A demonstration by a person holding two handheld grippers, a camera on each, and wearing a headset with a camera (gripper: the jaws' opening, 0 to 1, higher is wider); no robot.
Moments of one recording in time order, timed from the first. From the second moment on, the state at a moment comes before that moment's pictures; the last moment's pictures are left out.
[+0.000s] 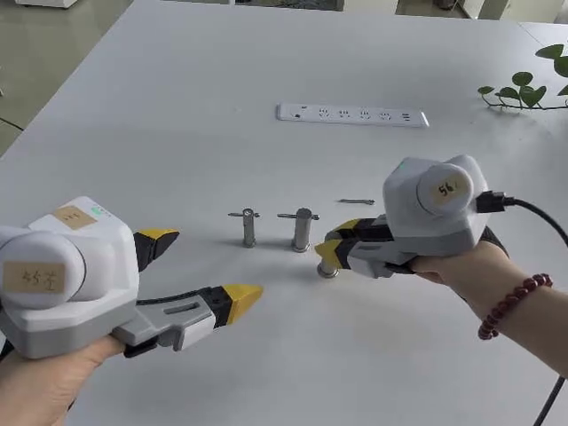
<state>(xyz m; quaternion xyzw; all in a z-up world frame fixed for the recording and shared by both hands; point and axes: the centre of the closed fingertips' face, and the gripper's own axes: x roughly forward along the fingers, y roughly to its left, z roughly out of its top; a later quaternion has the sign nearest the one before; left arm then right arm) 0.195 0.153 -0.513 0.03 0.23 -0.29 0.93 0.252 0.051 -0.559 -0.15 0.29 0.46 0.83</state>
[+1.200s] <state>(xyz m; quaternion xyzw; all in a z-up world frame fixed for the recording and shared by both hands) 0.193 0.151 -0.515 0.02 0.23 -0.29 0.93 0.231 0.064 -0.573 -0.13 0.27 0.48 0.82</state>
